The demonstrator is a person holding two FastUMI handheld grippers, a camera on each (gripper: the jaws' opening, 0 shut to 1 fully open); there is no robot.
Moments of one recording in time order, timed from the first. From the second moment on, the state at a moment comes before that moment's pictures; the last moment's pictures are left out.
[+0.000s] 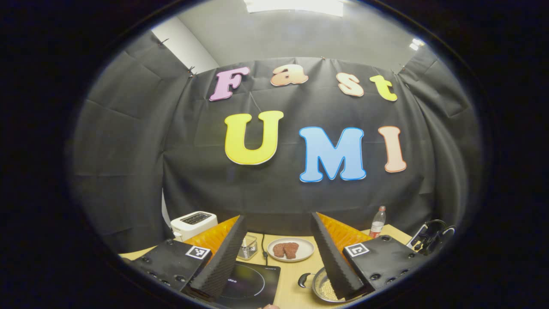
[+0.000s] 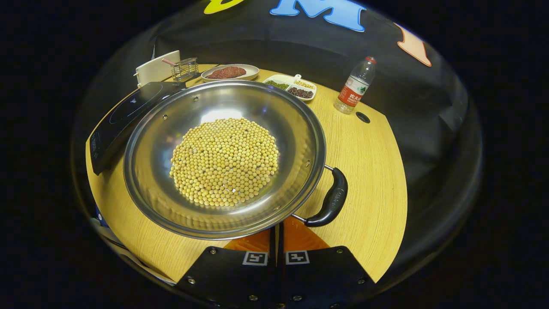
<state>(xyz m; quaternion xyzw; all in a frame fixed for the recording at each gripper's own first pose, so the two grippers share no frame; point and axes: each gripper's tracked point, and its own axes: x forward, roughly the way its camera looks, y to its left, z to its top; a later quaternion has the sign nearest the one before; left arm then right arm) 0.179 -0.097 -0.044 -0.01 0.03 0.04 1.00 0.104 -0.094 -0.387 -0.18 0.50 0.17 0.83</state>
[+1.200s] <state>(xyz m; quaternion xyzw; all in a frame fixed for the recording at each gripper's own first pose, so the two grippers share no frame) 0.203 -0.126 -0.076 0.01 0.06 0.02 1.00 0.160 -0.119 -0.294 -0.04 0.34 0.06 0.94</state>
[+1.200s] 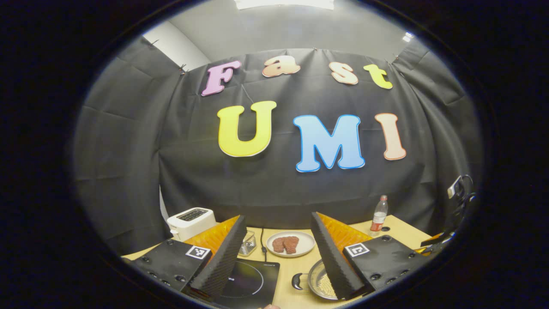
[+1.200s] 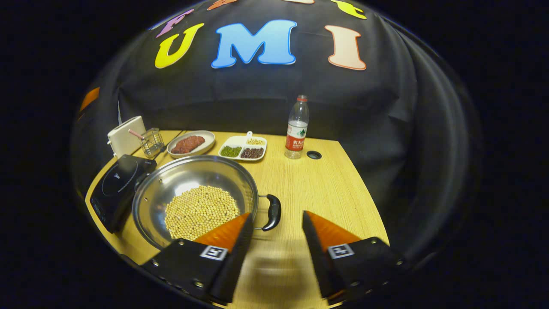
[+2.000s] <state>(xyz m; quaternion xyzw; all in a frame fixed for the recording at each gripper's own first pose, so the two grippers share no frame) 0.232 -0.167 -0.242 -0.01 0.23 -0.04 0.97 0.183 -0.100 -0.285 -0.01 0.31 0.06 0.95</state>
